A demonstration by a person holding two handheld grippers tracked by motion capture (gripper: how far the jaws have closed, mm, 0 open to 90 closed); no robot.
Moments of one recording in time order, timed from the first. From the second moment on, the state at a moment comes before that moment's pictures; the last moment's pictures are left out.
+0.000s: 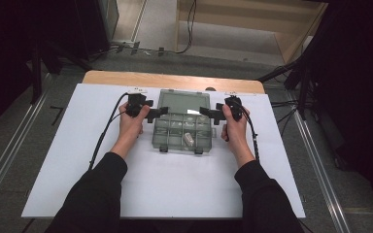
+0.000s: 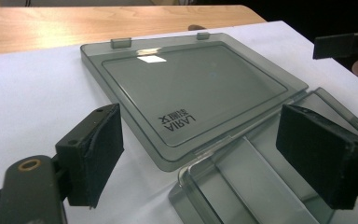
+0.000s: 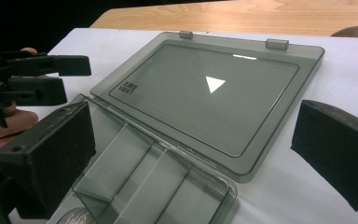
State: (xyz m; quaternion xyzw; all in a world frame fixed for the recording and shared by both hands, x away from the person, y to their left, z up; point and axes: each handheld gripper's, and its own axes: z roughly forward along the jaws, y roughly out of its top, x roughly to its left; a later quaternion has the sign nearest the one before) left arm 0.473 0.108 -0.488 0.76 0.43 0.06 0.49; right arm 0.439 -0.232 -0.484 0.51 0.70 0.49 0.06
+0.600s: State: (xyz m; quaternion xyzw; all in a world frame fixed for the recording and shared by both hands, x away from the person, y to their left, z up) left arm 0.484 0.098 -0.495 0.75 0.48 0.04 0.46; right arm 0.457 -0.227 -0.498 0.57 0.69 0.44 0.05
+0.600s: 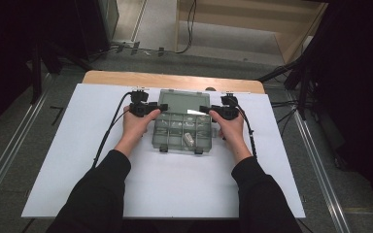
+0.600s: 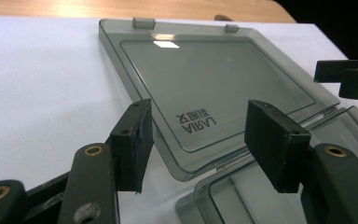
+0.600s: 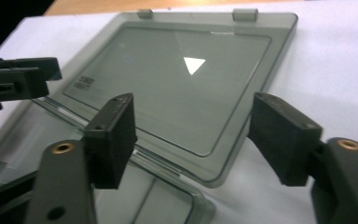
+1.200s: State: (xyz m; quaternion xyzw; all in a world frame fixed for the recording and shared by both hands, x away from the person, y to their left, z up) left arm 0.488 0.096 -0.505 0.74 0.51 0.02 0.44; right arm 0.463 -0.225 -0.516 0.60 0.68 0.42 0.02
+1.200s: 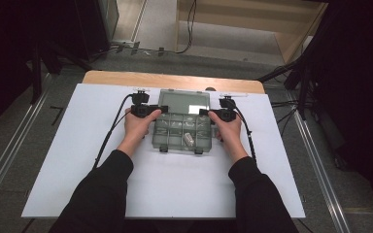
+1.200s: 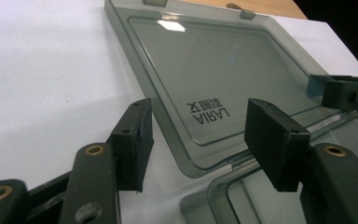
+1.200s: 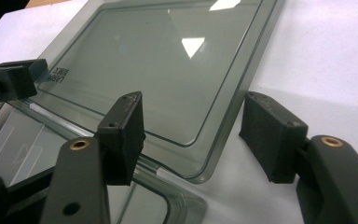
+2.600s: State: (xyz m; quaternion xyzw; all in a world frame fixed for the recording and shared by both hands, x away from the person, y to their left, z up) left arm 0.484 0.107 -0.470 0.71 0.47 0.11 0.52; right arm 0.431 -0.231 -0.503 0.51 0.72 0.44 0.18
